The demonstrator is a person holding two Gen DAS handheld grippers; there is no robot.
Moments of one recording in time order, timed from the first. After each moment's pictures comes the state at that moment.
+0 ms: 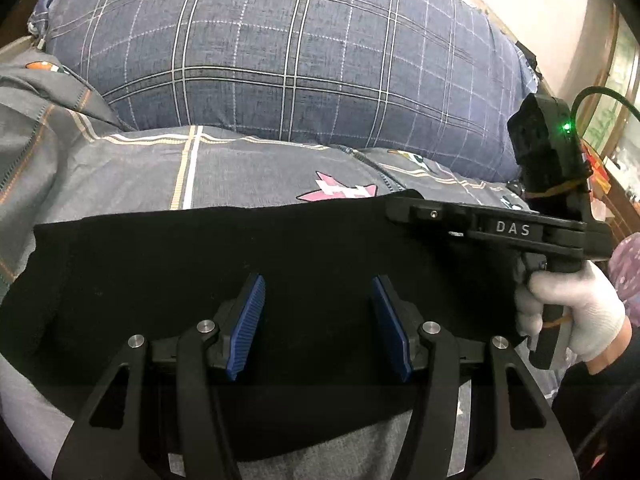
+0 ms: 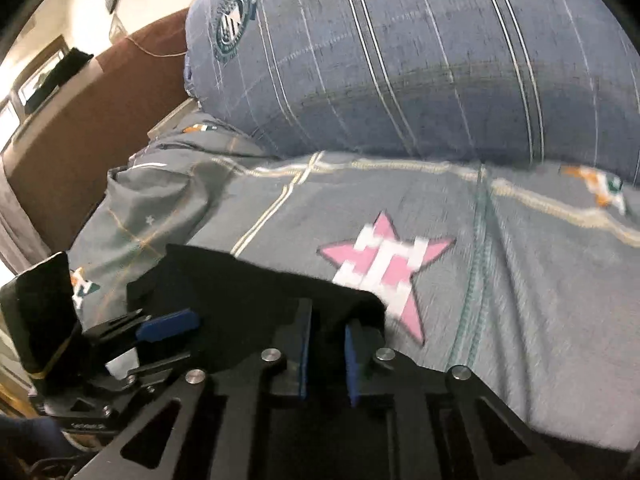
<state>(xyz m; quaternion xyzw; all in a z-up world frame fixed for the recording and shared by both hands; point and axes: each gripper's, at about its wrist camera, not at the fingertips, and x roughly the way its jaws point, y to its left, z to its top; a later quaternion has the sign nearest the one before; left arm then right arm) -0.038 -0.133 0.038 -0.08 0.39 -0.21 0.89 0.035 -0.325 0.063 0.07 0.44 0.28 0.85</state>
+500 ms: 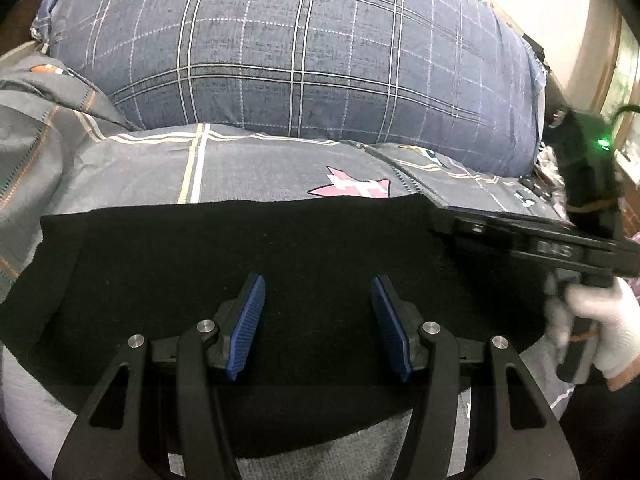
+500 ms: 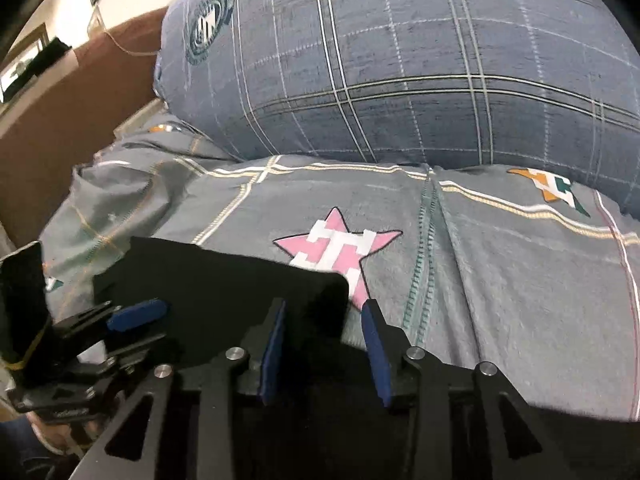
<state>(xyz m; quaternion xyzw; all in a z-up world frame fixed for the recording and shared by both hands) -0.036 -0.138 0.032 -0.06 0.38 -0.19 0.90 0.016 -0.340 0.062 0.05 0.43 0.21 0.87</state>
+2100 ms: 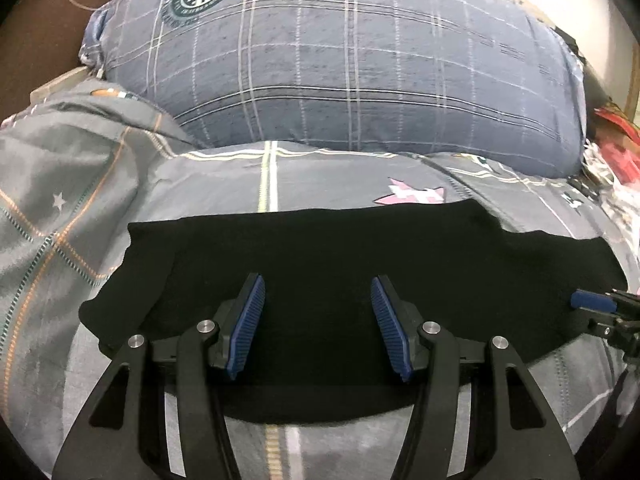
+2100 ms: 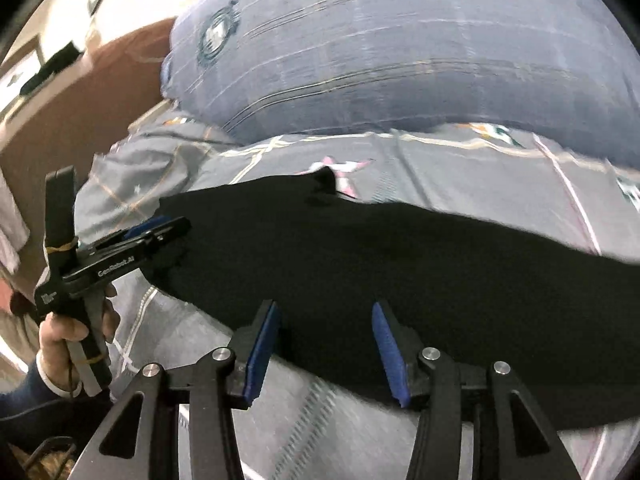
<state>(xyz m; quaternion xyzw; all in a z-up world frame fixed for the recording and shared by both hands) -0.059 -0.124 0.044 -0.01 0.36 -0.09 0.93 -0.105 -0.374 0.065 0.07 0.43 0.17 0.88</state>
